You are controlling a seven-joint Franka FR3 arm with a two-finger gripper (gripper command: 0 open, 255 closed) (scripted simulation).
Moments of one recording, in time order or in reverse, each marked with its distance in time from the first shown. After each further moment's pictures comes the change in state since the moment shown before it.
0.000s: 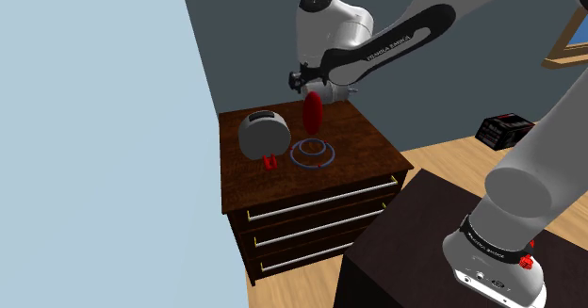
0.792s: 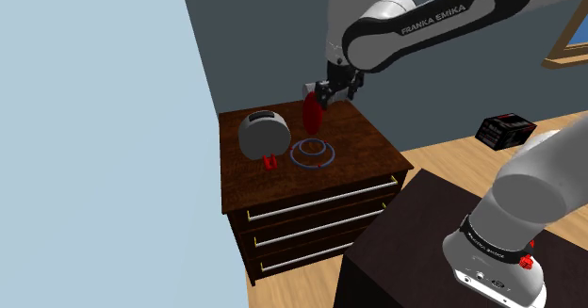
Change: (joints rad) arm 0.147 -0.307 -0.131 -0.224 0.497 -0.195 -0.474
